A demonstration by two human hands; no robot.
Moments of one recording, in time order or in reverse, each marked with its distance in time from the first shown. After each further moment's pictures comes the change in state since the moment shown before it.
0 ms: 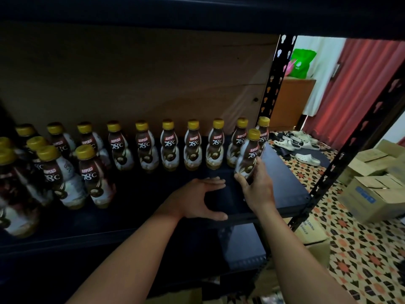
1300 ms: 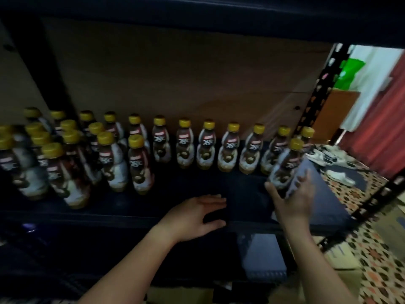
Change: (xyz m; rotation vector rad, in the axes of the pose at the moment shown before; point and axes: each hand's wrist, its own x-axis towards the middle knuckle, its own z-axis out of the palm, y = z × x) left_hand -0.097 -0.016 -0.011 0.101 0.121 -0.021; right_hand -0.016 -0.016 0.002 -0.116 0.135 0.142
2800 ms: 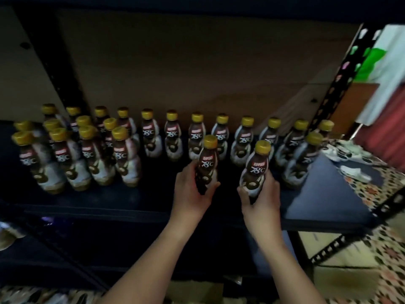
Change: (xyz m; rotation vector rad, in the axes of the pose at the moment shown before) left_hand -0.003 0.007 -0.014 -0.164 0.801 -0.311; right_hand -0.083 -0.070 0.042 0.160 -0.204 -0.161
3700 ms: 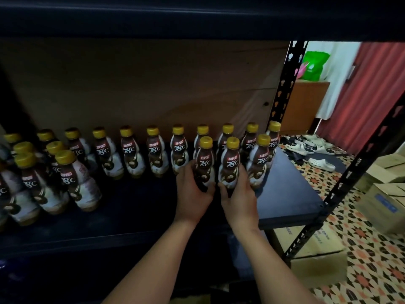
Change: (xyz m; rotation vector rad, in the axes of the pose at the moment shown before) left_hand 0.021 0.039 0.087 -0.144 -0.073 -0.002; right_hand 0.039 0.024 -0.023 -0.164 0.015 0.112
